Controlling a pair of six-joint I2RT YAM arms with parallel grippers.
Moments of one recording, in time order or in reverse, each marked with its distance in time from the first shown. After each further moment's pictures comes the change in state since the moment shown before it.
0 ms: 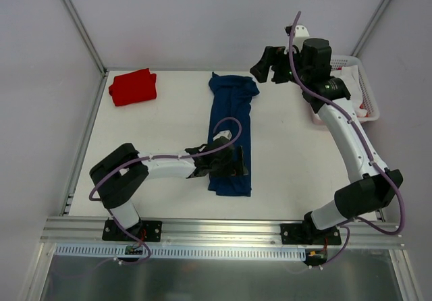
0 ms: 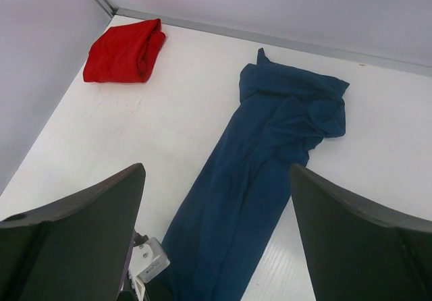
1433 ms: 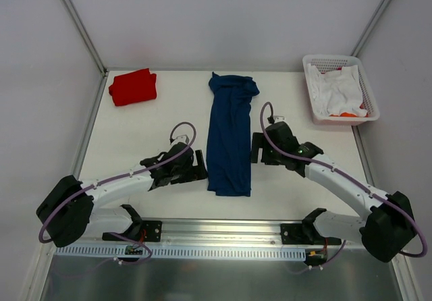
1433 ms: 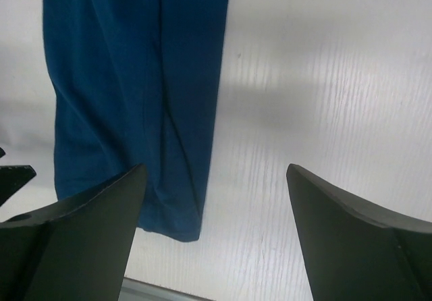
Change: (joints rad) left arm 0.185 -0.483 -0.333 -0.220 -0.093 0.084; right arm 0.303 -0.343 -0.837 -0.077 0.414 0.322
